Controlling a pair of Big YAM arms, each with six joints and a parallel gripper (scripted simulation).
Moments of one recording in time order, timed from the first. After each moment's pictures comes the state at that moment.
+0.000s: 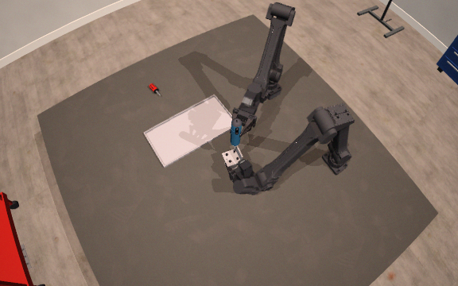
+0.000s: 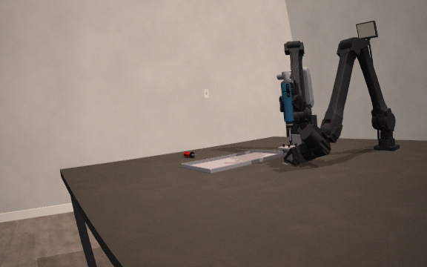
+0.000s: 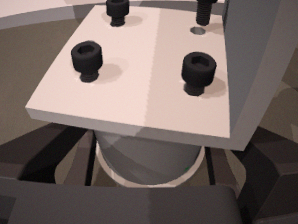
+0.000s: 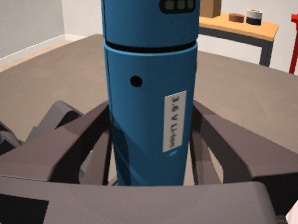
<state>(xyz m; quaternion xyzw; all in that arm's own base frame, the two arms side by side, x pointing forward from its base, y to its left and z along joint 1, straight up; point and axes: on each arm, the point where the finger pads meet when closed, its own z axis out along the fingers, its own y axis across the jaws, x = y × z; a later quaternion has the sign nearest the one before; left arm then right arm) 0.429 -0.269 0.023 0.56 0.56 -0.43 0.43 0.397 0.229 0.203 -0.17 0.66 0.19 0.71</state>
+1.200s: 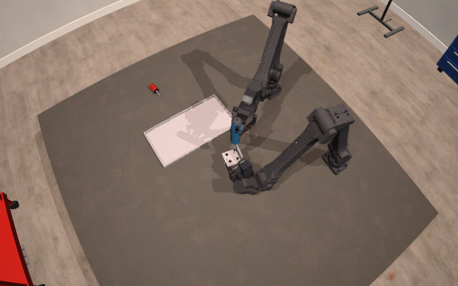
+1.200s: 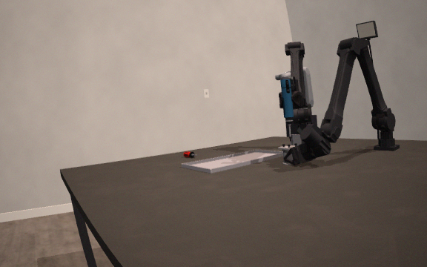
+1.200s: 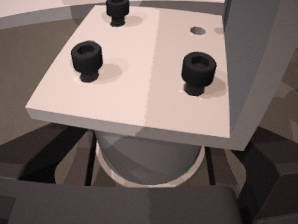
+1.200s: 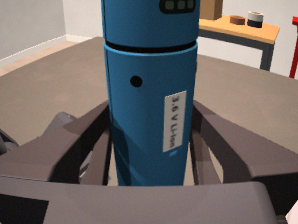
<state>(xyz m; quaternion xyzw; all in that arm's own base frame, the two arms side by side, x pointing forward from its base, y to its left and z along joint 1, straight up) 0.429 -0.269 0.023 0.56 0.56 -0.43 0.43 0.399 0.231 0.219 -0.18 0.66 0.19 0.71</state>
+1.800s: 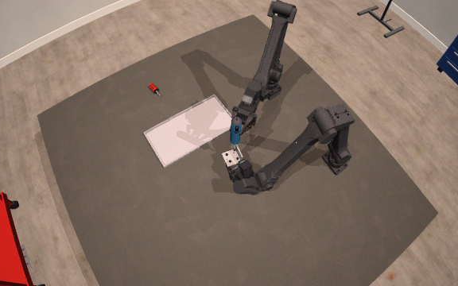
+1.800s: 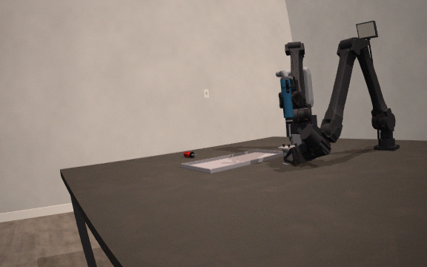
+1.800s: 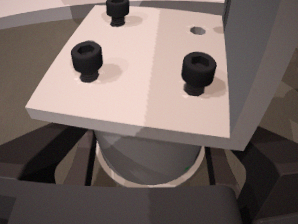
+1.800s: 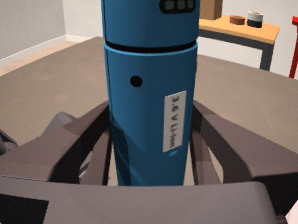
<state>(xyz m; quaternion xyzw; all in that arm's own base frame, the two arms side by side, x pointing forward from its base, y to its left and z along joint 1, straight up) 0.429 -0.269 0.023 0.56 0.56 -0.43 0.43 0.400 0.230 0.219 -0.18 0.66 0.19 0.71</state>
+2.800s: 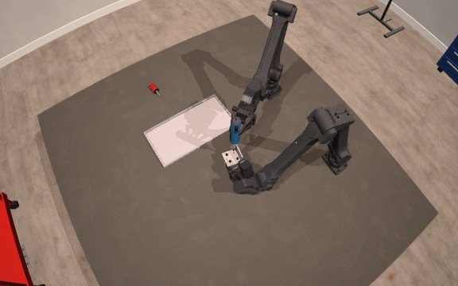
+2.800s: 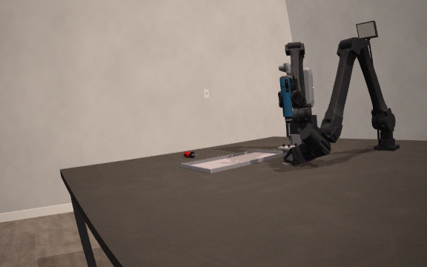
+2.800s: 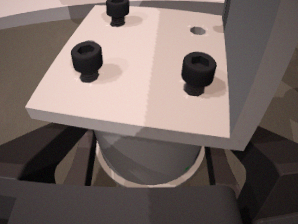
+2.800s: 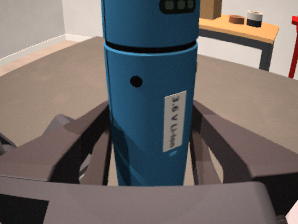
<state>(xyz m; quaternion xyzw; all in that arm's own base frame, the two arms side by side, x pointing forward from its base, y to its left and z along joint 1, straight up) 0.429 -0.269 0.023 0.56 0.56 -0.43 0.43 0.402 0.230 0.222 -0.18 0.66 0.19 0.71</state>
